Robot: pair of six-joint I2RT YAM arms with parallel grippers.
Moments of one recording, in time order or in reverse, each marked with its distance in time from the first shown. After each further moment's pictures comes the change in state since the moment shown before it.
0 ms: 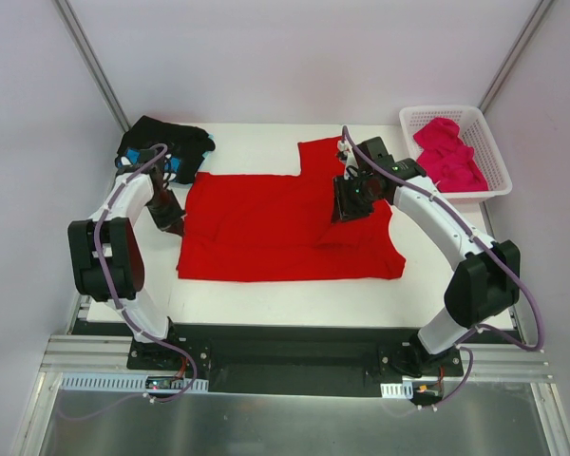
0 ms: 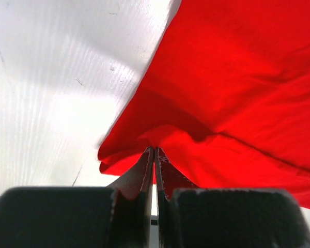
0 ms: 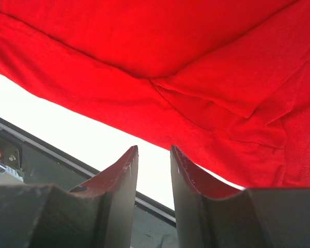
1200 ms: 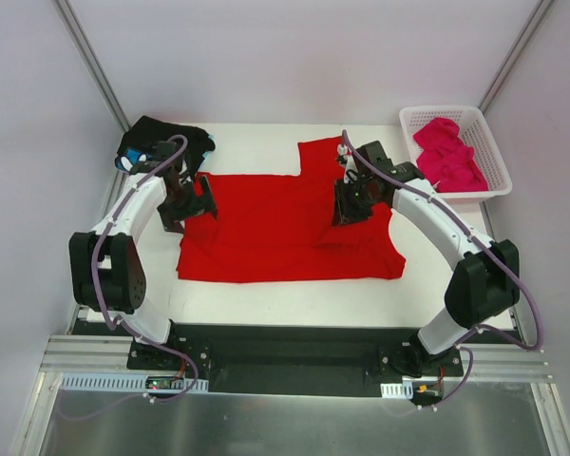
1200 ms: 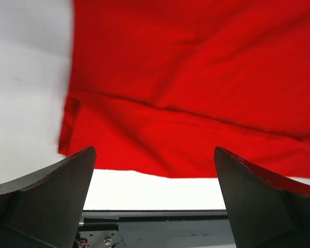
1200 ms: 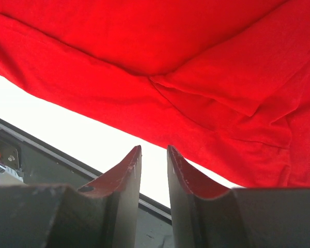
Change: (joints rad) left arm -0.111 -0.095 0.037 0.000 0.030 0.006; right arm 0.002 -0.003 -0.031 0.021 -0.004 0.011
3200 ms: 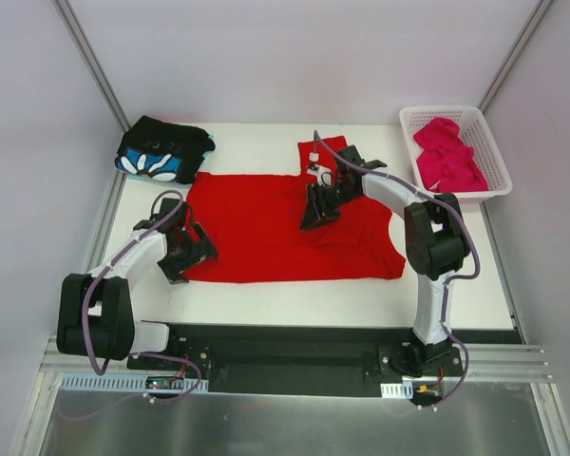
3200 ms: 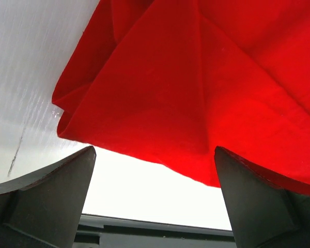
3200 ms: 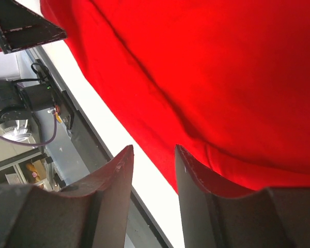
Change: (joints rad) left arm -0.069 -0.275 -0.557 0.225 -0.057 -0.276; right arm -0.037 0.425 0.112 0.182 -0.549 -0.138
